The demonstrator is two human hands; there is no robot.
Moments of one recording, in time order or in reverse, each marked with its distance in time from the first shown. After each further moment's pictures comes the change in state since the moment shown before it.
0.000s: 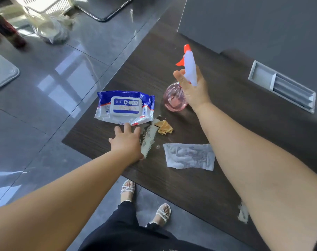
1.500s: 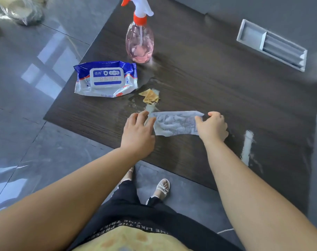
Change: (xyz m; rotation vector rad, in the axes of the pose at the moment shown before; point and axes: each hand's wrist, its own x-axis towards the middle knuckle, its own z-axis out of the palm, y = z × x) left_hand -0.047 0.048 0.055 -0.024 0.241 0.324; right_hand -0.159 0.111 -0.035 -0.580 0.240 0.744
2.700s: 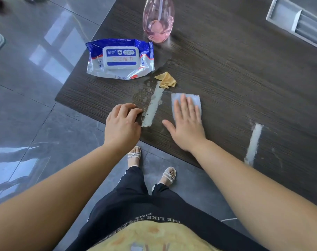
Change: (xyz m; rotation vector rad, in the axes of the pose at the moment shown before) left_hand -0.034 -0.060 0.001 -0.097 0.173 -0.115; right_hand -0.064 -0.020 0.061 -0.510 -0.250 -0.857
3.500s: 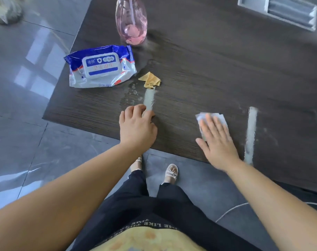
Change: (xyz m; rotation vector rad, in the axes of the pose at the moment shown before) left_hand 0.014 0.042 0.013 0.097 -0.126 0.103; right_hand -0.086 0.074 0.040 0.030 0.169 0.111
